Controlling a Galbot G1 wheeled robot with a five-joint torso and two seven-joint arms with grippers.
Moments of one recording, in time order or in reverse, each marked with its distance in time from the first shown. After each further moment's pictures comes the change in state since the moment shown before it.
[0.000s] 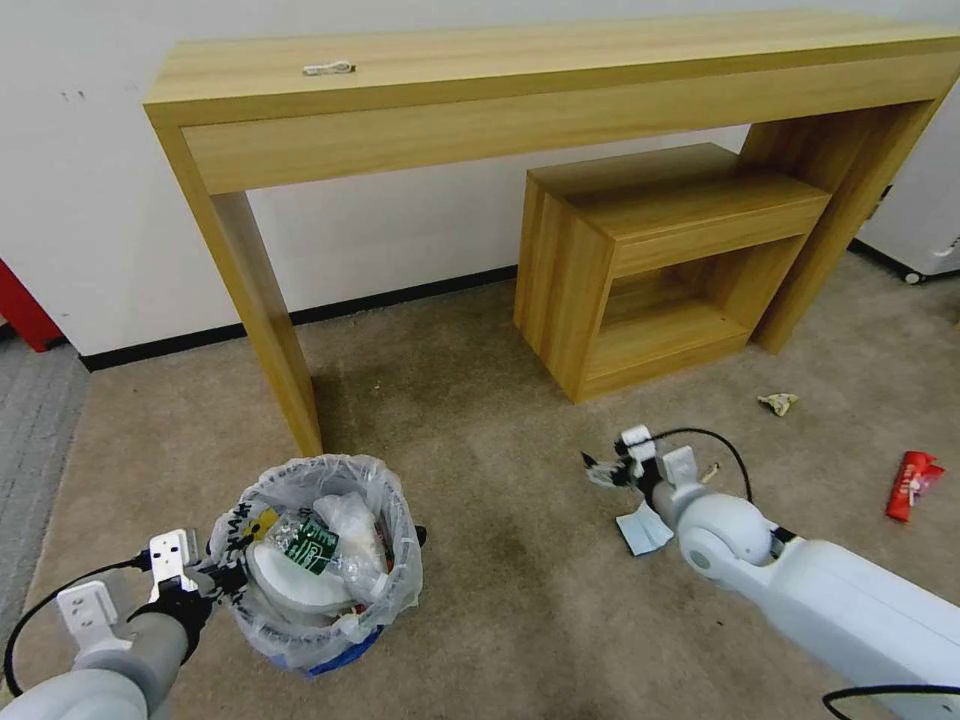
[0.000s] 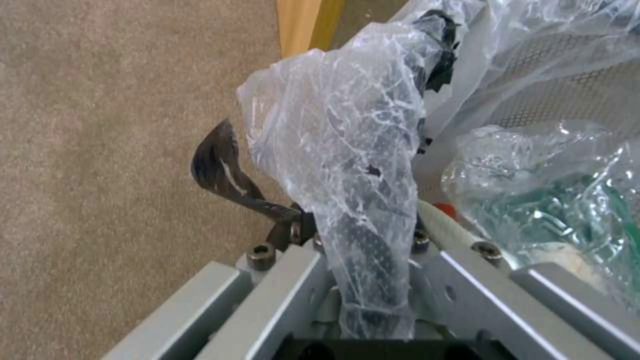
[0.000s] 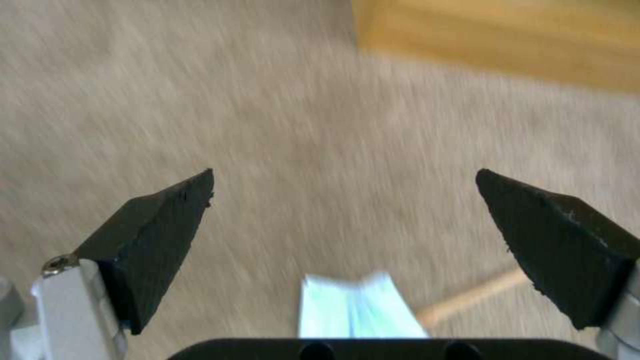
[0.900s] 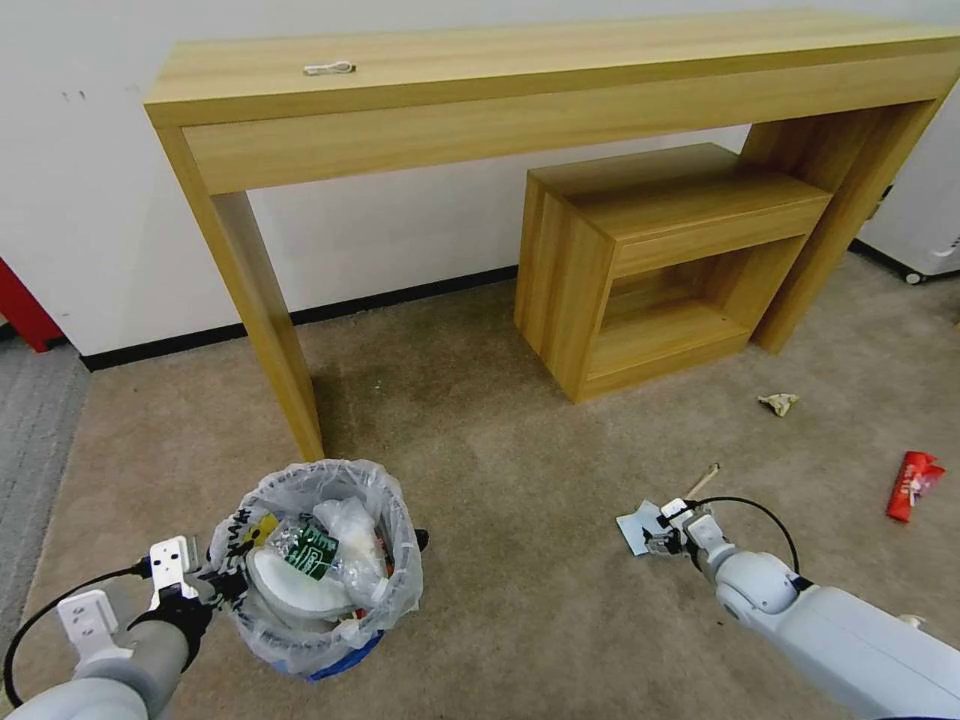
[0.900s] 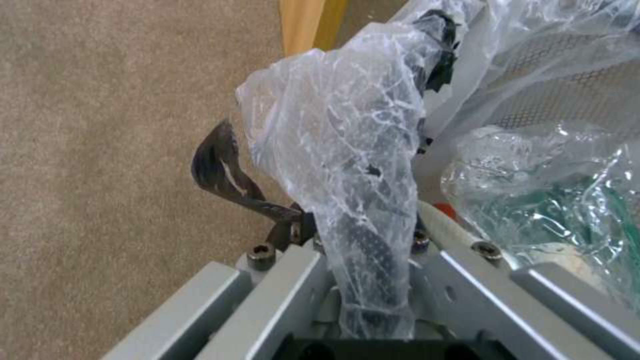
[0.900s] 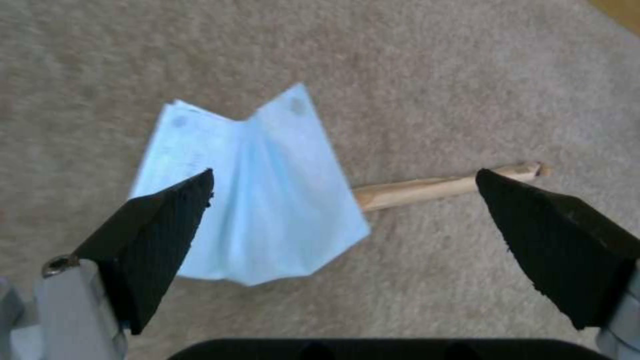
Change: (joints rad) left arm 0.021 -0.005 -0.010 -0.003 0.009 -0.016 0.015; right arm 0.035 0.098 -0.083 -0.441 -0.276 0.135 -0.184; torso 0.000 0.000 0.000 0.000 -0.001
